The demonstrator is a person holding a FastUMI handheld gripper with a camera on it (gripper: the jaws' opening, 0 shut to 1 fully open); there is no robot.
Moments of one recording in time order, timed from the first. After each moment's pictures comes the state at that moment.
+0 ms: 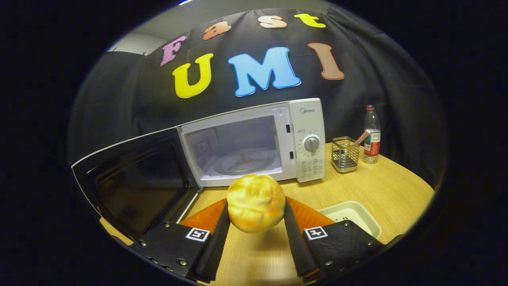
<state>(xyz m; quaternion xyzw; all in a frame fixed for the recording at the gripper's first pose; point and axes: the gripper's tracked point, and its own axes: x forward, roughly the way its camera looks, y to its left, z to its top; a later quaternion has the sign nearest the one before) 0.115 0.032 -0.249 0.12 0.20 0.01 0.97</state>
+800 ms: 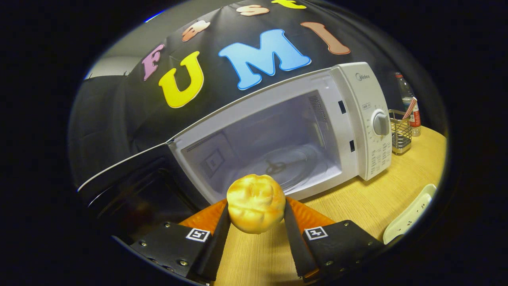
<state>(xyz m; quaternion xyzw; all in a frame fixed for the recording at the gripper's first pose) 0.252 0.102 -0.278 0.24 0.19 0.01 0.95</state>
